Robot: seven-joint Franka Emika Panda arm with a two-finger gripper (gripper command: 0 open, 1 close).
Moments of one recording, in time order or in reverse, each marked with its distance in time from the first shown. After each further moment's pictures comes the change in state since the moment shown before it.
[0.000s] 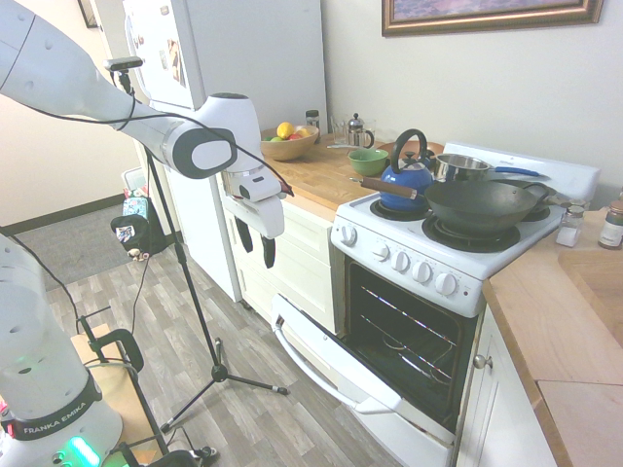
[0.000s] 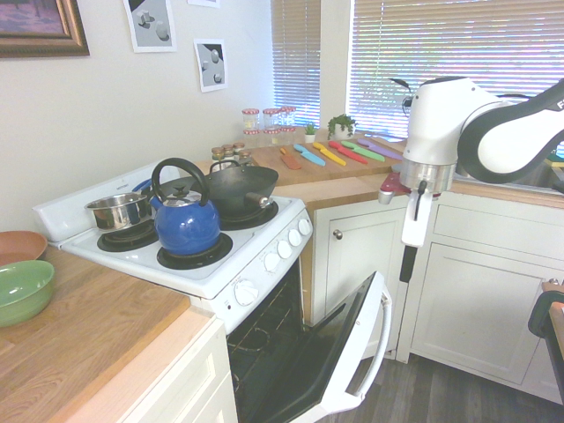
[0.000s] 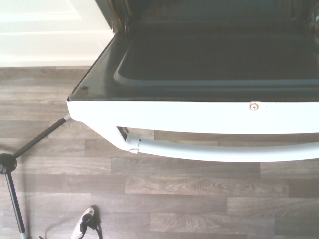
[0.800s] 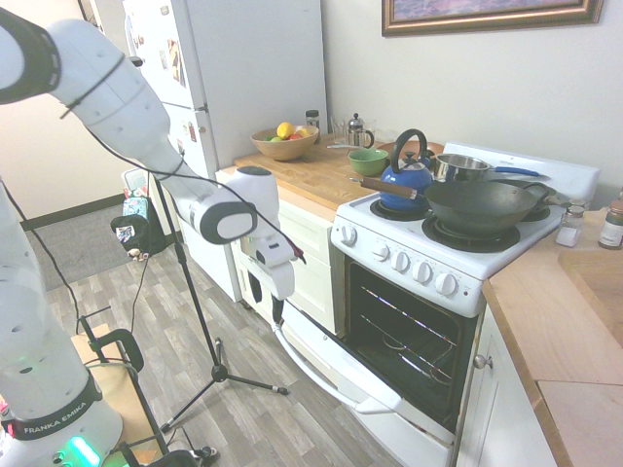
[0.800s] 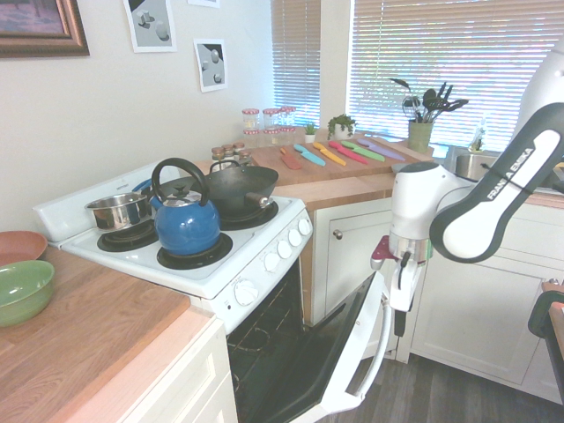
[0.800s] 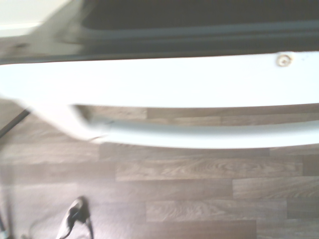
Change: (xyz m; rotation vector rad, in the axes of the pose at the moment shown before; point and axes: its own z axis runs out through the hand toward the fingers) arm 0.021 0.019 0.165 -0.050 -0.048 0.066
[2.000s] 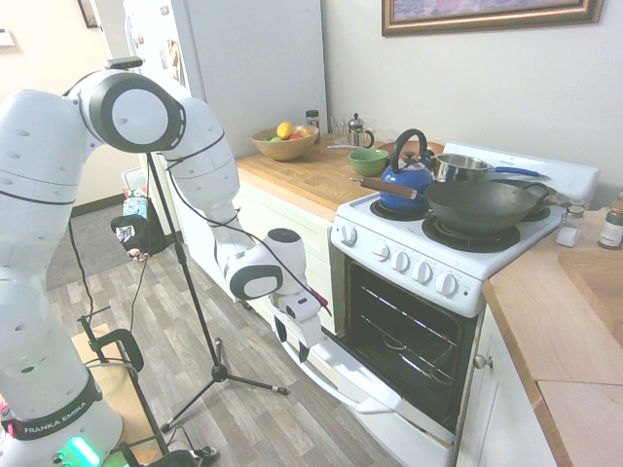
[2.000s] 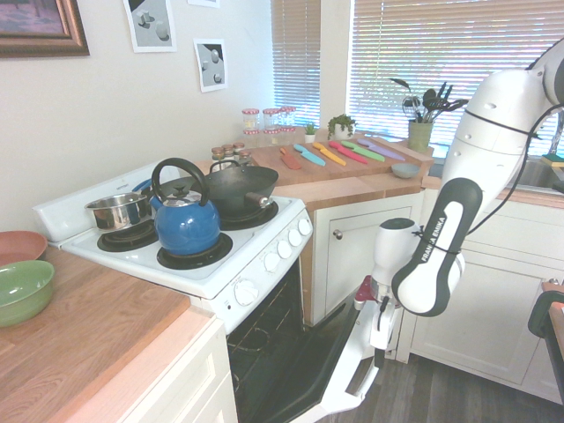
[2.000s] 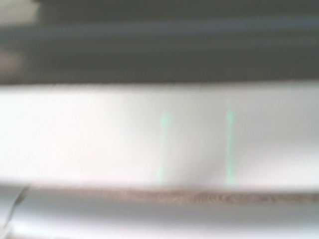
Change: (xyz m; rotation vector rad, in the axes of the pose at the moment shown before) arm 0.049 -0.024 0.120 0.033 0.010 -0.042
